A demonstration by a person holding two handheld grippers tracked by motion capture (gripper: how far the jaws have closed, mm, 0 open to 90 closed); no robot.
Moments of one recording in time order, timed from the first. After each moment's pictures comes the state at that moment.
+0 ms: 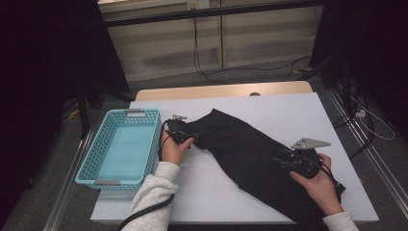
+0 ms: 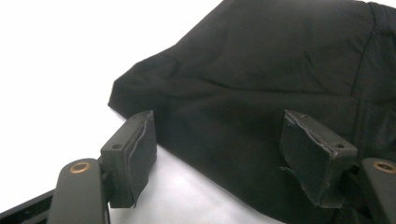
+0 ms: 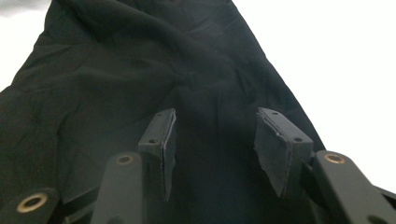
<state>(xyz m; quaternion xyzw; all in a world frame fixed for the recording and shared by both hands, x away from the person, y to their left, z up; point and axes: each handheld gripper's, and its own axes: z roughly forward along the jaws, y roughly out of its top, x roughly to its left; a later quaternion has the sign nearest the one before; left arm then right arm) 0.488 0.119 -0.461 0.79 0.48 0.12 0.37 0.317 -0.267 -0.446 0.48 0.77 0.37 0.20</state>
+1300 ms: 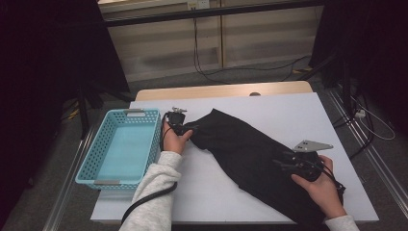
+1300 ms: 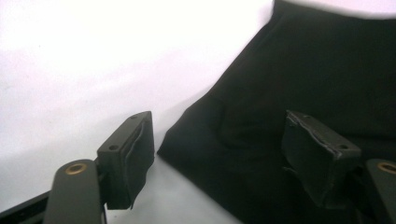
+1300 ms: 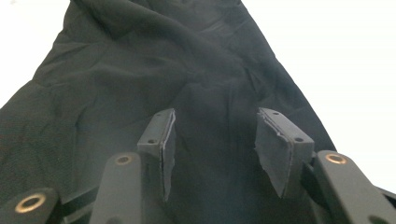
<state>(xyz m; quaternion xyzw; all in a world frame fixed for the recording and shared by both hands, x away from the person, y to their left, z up) 0.518 0.116 -0.463 0.79 0.47 0.16 0.35 0.310 -0.267 -0.445 0.47 0.77 0.38 0.20</state>
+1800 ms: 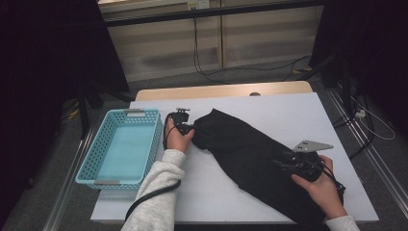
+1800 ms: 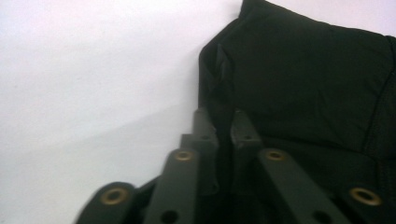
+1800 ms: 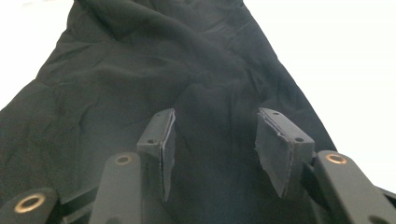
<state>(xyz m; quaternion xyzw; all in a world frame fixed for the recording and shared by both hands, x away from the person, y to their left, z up) 0.516 0.102 -0.458 0.78 0.49 0.09 0.36 0.309 -0.266 -0.444 0.47 0.77 0.38 0.20</state>
